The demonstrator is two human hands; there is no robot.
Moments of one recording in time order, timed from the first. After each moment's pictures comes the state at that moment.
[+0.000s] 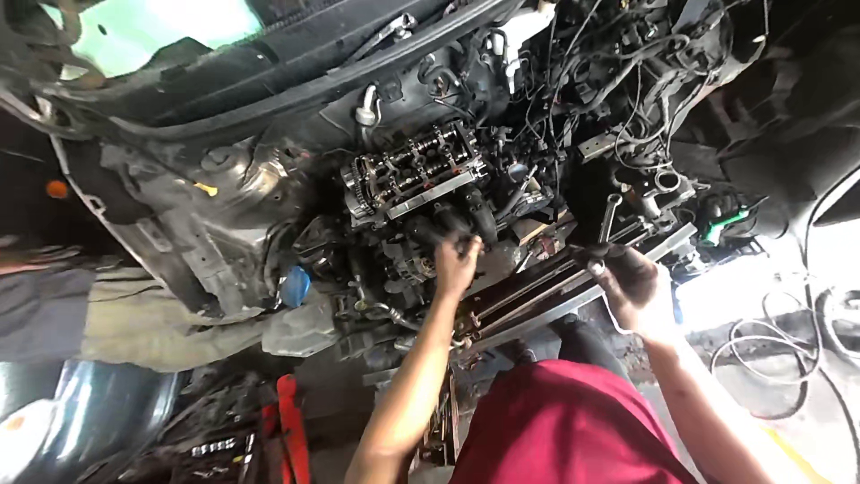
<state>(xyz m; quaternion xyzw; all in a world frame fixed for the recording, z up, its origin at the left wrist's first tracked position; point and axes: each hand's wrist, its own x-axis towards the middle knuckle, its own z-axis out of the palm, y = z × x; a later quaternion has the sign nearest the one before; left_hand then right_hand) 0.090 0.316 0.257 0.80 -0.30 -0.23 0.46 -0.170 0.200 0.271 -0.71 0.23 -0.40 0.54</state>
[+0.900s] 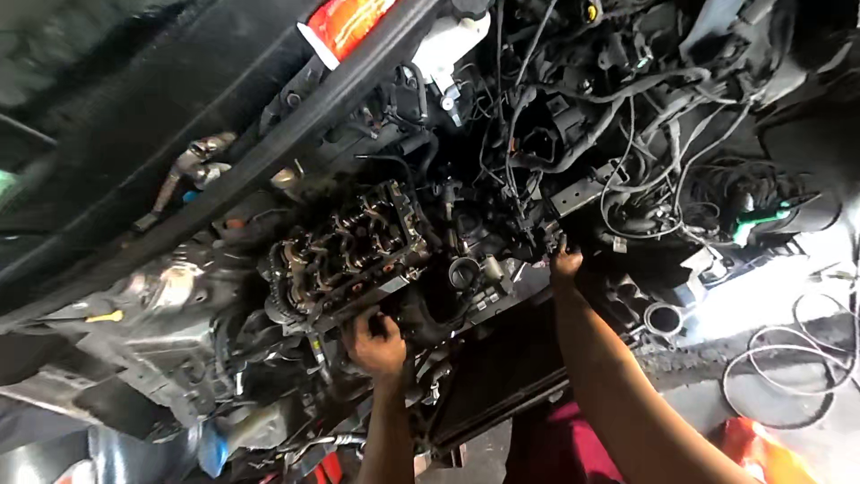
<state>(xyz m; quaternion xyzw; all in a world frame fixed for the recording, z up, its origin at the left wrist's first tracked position) 0.167 0.233 0.171 0.92 -0.27 0.15 0.23 -0.023 -0.042 0.004 -0.35 0.71 -0.28 0.54</state>
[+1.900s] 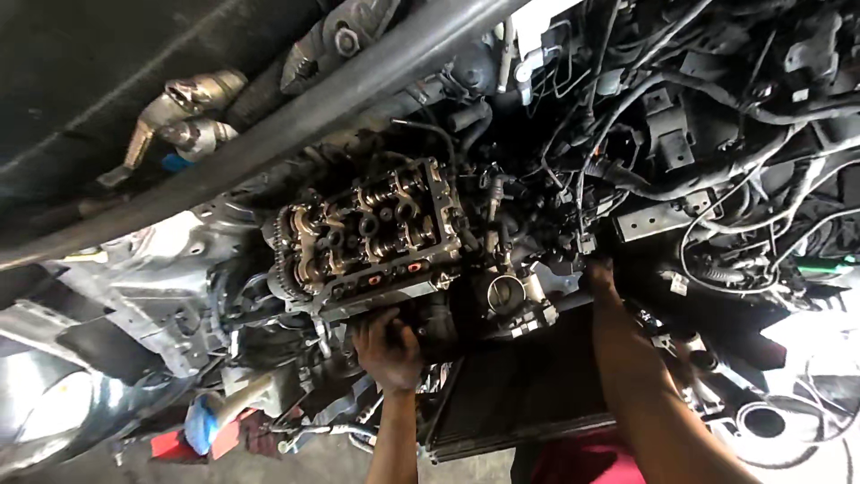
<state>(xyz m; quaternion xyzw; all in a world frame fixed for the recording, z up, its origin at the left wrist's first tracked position) 0.166 0.234 0.173 0.92 -0.29 0.17 0.19 -0.028 -0.073 -0.041 -0.49 0.62 -0.08 0.61</state>
